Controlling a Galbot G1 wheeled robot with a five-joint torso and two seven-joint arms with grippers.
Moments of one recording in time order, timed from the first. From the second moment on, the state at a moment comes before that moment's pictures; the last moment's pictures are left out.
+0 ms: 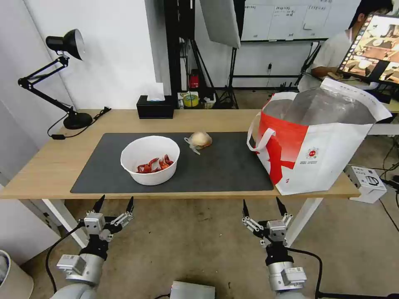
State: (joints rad) left arm 1.67 -1.40 -0.73 -2.07 -0.29 -0.11 0.17; right arm -1.70 1.45 0.40 2.07 -0.09 0.26 0.12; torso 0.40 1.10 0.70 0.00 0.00
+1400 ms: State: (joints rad) left arm 1.77 -1.49 -0.73 -2.16 -0.23 -0.16 0.19; right arm -1.05 1.22 0.11 1.79 0.33 0.09 0.21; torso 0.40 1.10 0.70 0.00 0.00
